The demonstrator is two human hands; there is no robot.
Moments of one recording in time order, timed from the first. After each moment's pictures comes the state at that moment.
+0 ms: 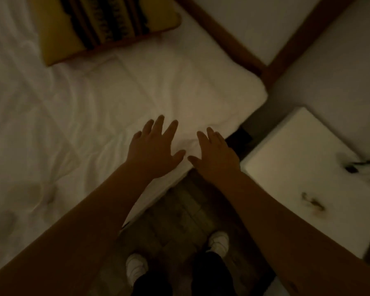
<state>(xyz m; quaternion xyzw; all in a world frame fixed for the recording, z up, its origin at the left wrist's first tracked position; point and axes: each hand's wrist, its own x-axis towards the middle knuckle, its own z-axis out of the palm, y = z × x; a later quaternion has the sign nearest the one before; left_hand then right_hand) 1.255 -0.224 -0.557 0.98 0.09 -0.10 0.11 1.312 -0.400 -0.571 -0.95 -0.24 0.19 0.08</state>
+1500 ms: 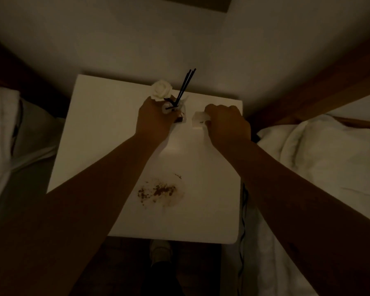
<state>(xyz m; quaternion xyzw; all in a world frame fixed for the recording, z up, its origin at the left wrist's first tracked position) 1.506 -0.761 -0.679 0.83 -0.01 -0.18 0.52 1.436 -0.926 -0.650 -0.99 0.12 0.10 0.07</state>
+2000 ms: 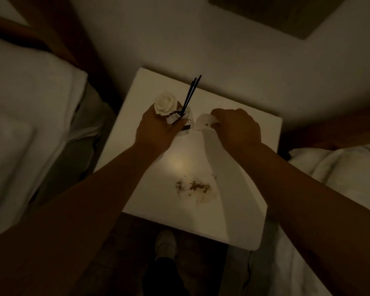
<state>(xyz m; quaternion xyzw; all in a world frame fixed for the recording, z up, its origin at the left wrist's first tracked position) 1.478 -0.645 -0.652 0.77 0.02 -0.12 0.63 1.461 -0.843 -0.626 -0.99 0.00 0.08 0.08</state>
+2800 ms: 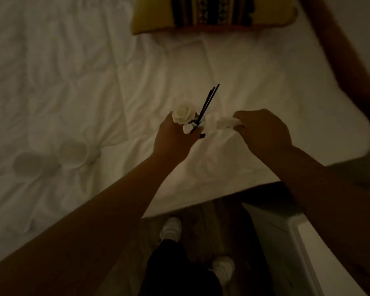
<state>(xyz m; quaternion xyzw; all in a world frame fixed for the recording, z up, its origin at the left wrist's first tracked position) 1.255 -0.156 -0.602 0.72 0.40 0.19 0.53 1.426 -0.284 -0.578 -0.85 -0.50 0.13 0.08</state>
